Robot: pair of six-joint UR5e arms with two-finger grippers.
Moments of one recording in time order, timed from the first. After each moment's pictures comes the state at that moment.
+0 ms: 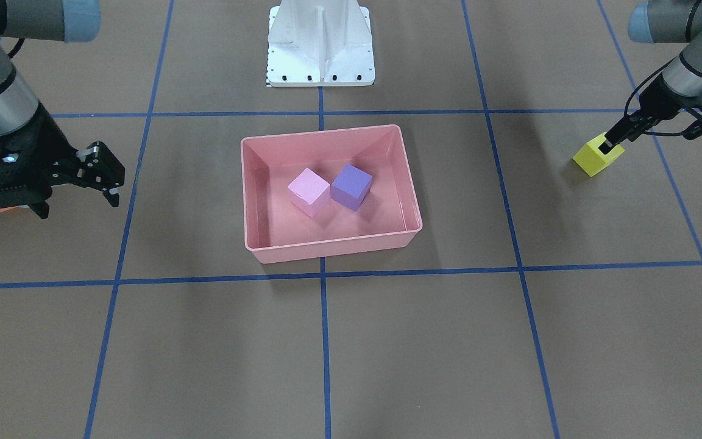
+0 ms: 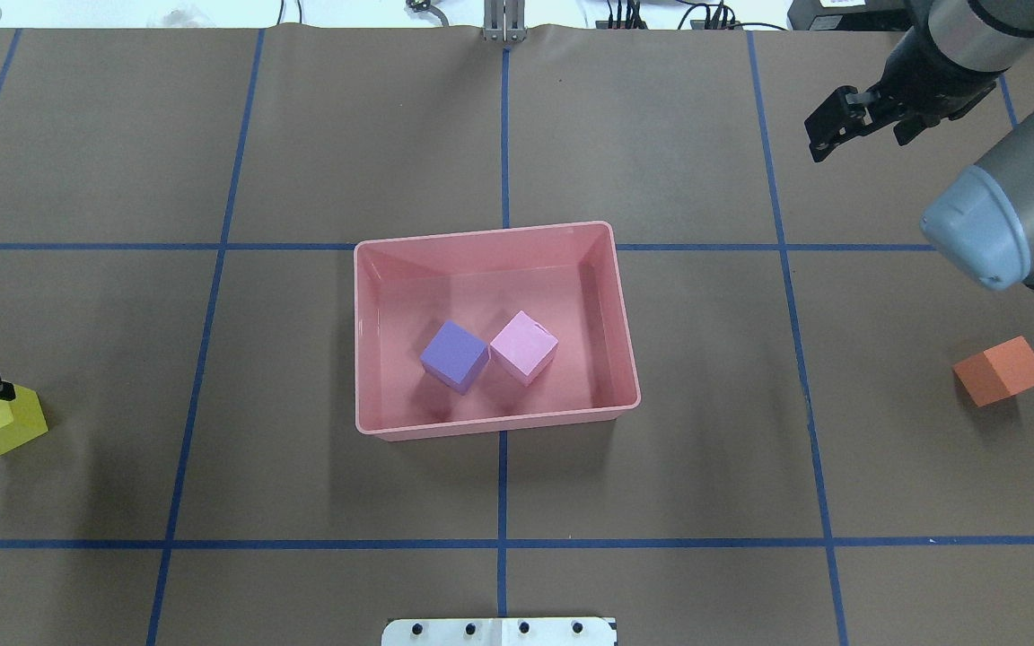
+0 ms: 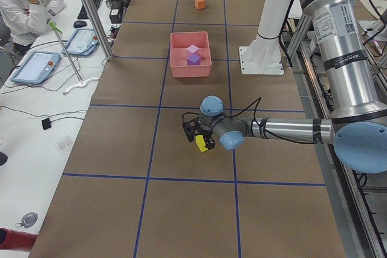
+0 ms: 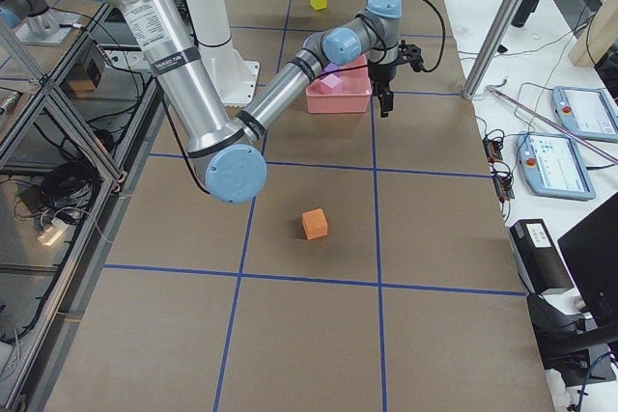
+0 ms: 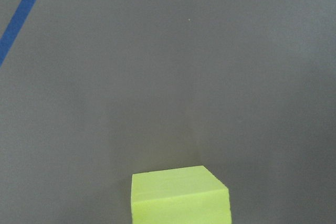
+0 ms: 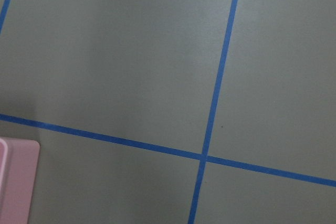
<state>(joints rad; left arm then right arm) -0.87 -1.25 -1.78 -2.42 -2.13 -1.39 1.07 -1.12 1.91 -1.80 2.14 0.51</state>
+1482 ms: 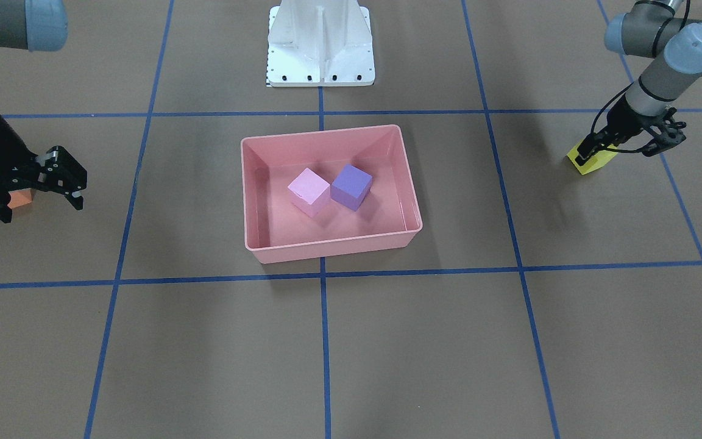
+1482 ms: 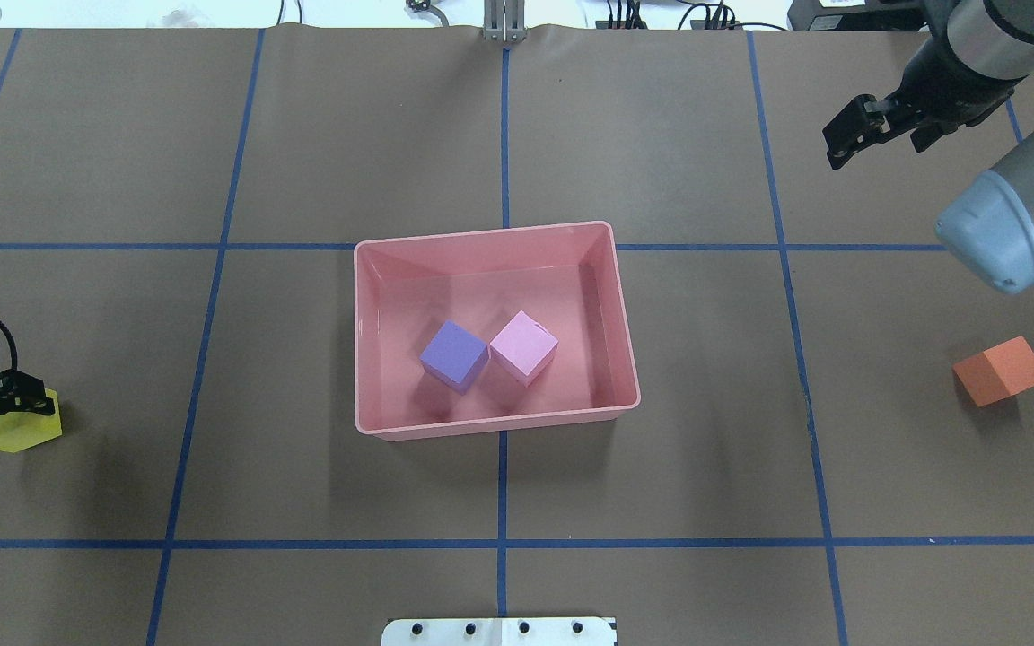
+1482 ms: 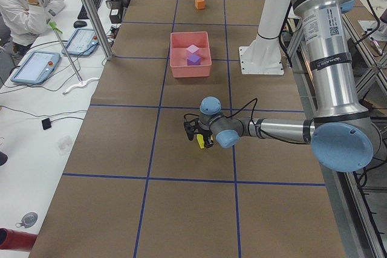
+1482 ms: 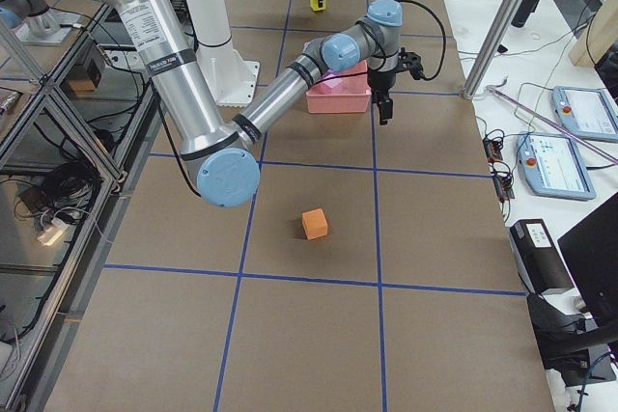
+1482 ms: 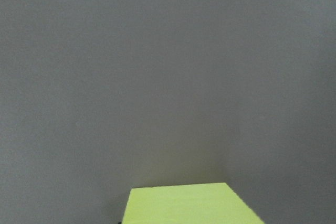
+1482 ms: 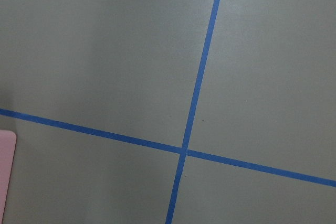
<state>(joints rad) -0.78 -1.31 -1.77 -2.41 -2.08 -1.38 1.08 -1.15 1.91 -1.80 2.14 0.49</state>
